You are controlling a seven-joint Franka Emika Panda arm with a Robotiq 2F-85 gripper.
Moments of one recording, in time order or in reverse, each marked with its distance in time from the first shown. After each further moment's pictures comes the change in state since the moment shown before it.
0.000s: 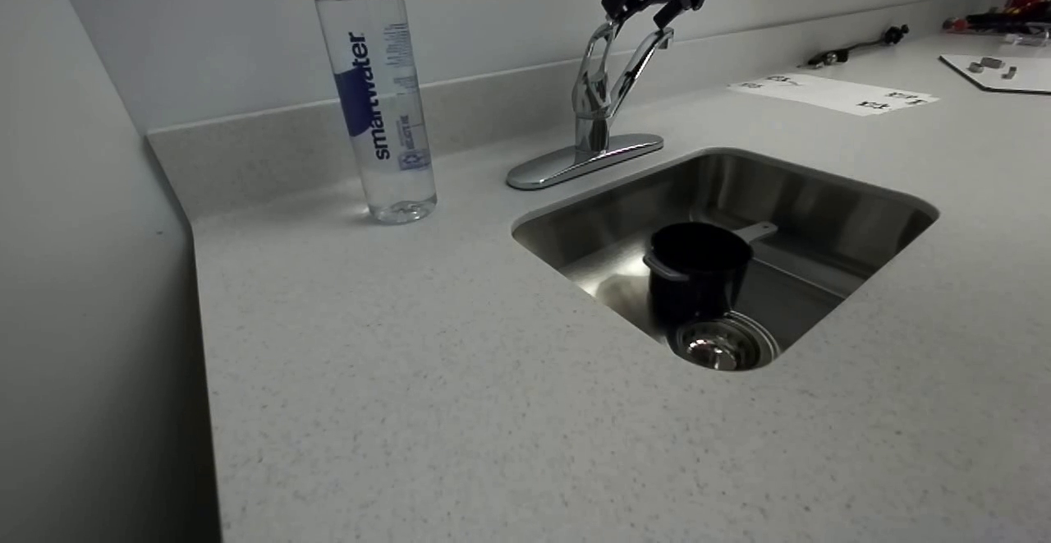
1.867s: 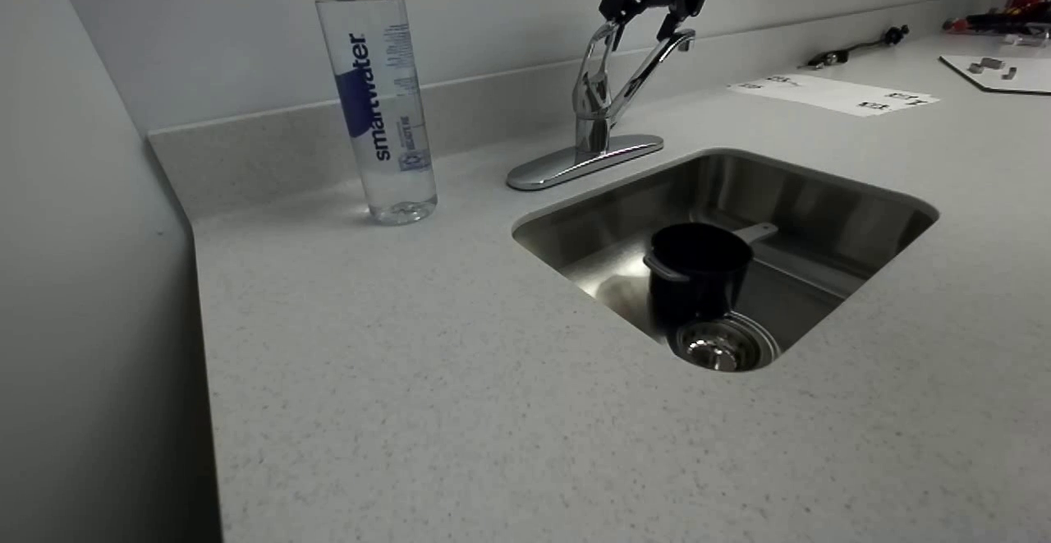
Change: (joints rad) arm 0.025 0.025 -0.027 0.125 -0.003 -0.291 0.084
